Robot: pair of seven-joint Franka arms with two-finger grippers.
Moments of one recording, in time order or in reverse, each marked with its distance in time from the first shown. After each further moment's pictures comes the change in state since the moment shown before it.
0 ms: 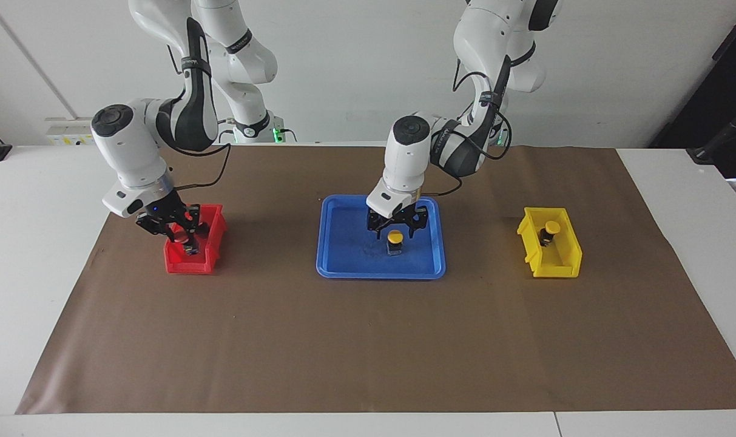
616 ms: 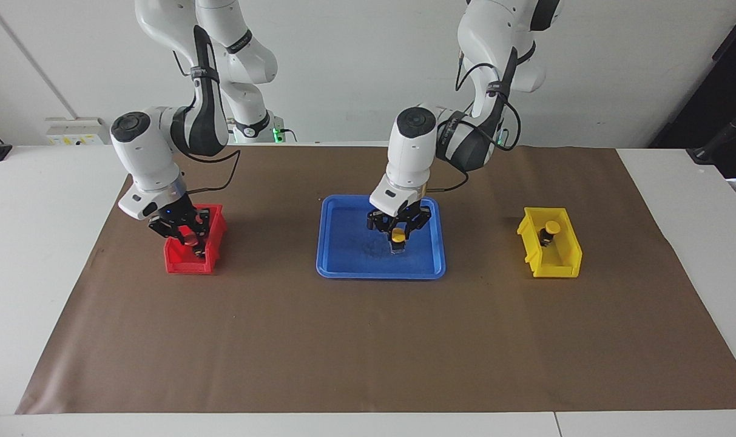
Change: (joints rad) left arm 0.025 -0.005 0.021 0.169 0.001 -0.204 -0.009; right arm 0.006 0.000 0.012 -0.094 0.003 0.133 0.002
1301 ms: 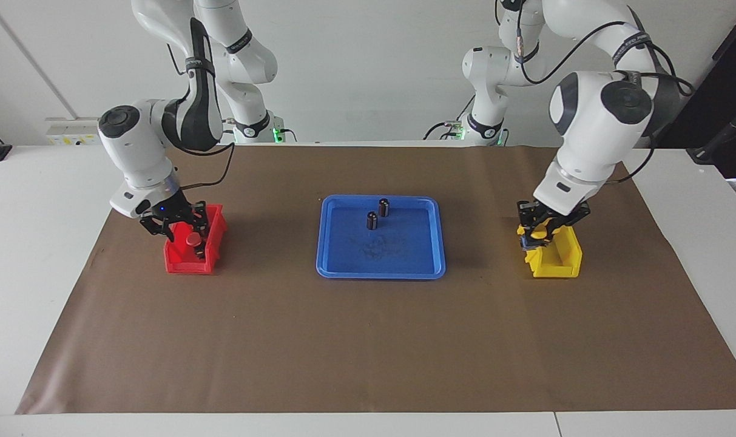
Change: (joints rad) left arm 0.499 -0.125 0.016 0.084 0.001 -0.272 0.663; right arm 0.000 -0.012 0.002 0.217 0.000 -0.288 -0.024
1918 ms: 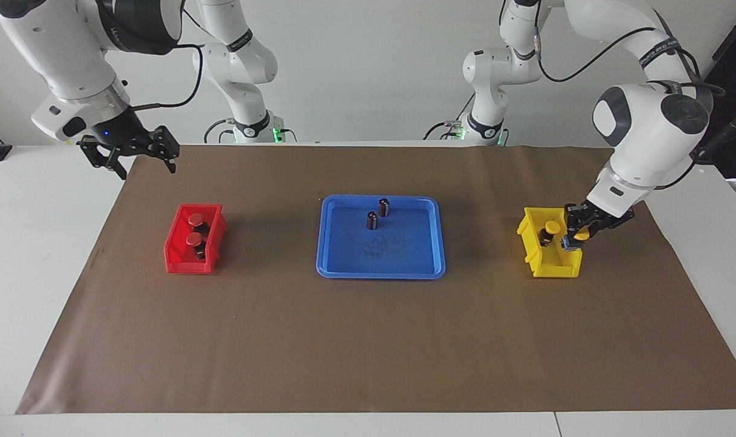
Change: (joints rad) left arm 0.111 -0.074 -0.002 -0.266 0.000 0.220 0.117; right arm -0.003 -0.023 0.002 0.480 0.001 -0.607 0.083
